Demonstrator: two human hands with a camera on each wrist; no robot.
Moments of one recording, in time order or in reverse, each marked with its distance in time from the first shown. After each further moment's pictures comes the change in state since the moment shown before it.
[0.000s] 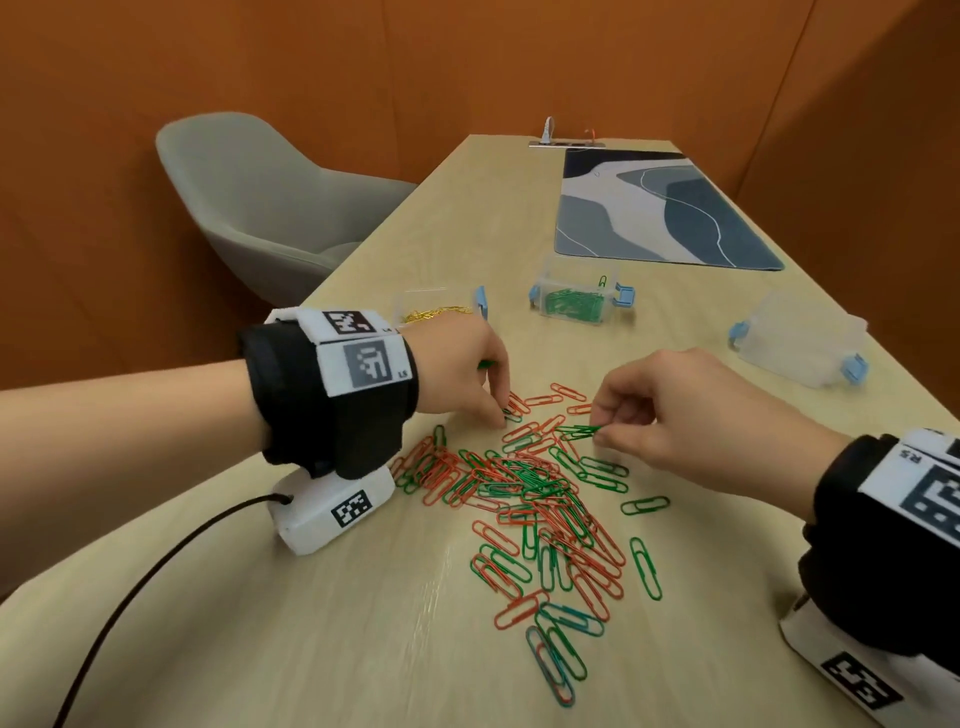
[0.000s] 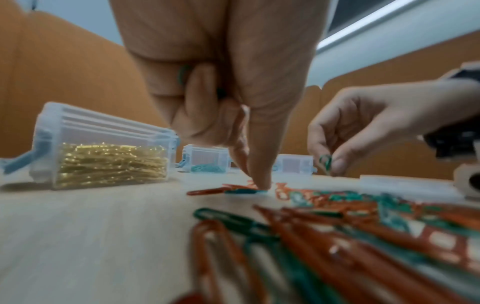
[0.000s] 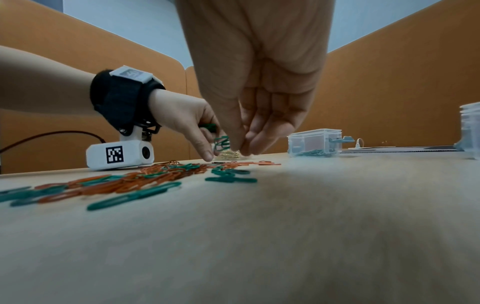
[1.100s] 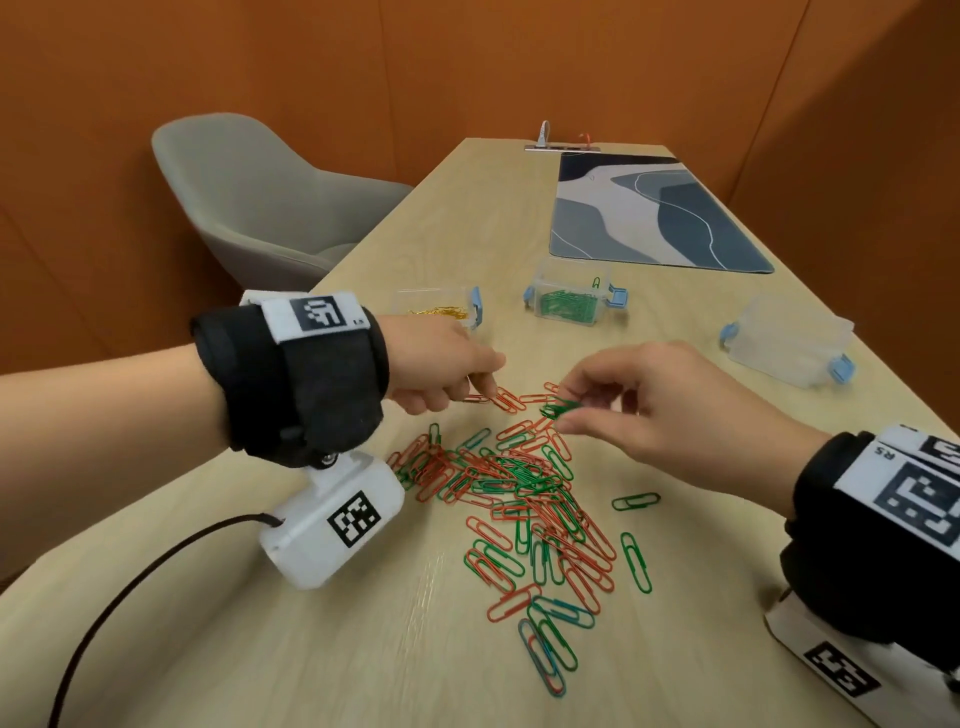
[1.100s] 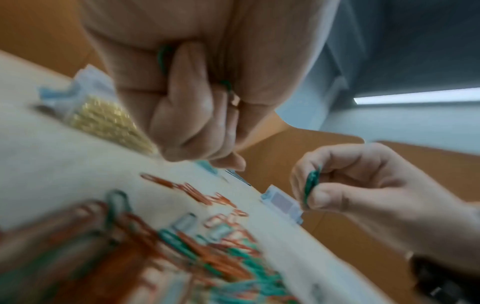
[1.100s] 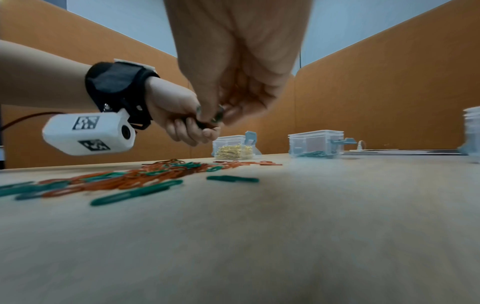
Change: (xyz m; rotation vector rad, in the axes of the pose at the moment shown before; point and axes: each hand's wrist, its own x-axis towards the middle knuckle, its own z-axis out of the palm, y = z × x) left_hand -0.003 -0.004 -0.006 -0.575 -0.189 -0.298; right_hand -0.001 -0.005 0.001 0.098 0.084 -0.225
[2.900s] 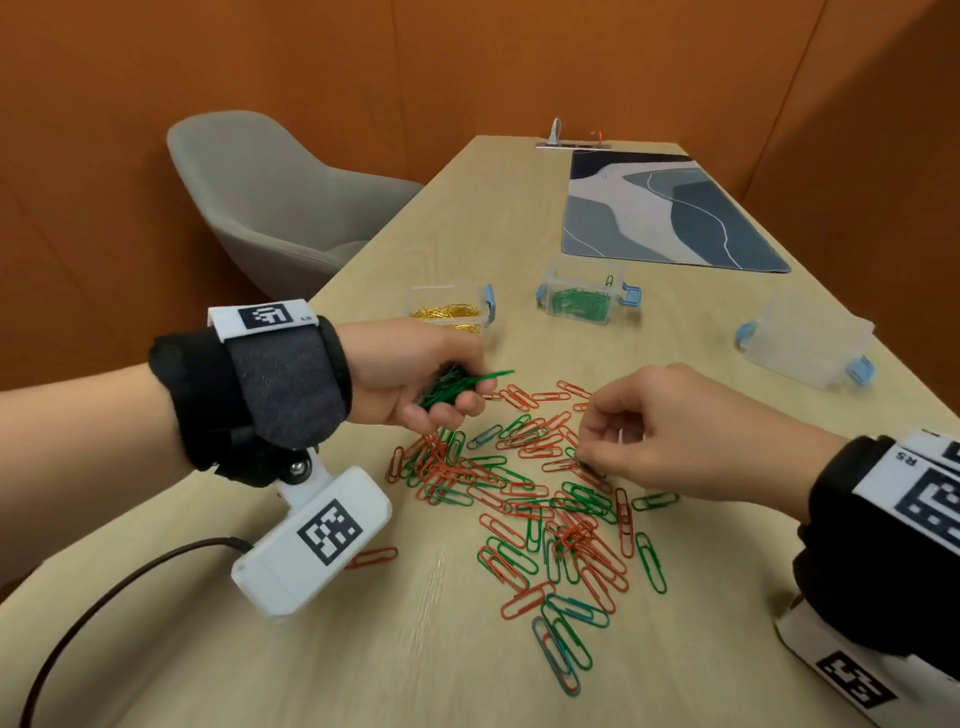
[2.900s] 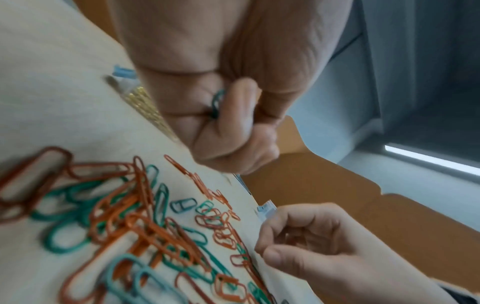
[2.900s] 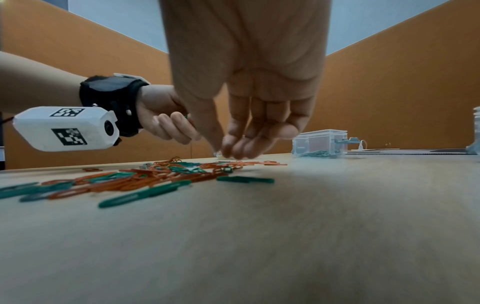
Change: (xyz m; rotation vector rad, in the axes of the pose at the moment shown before) left_hand -0.017 -0.018 -0.007 -0.445 -0.221 0.011; right_hand -0.003 -0.007 0.002 -0.046 -0.210 0.237
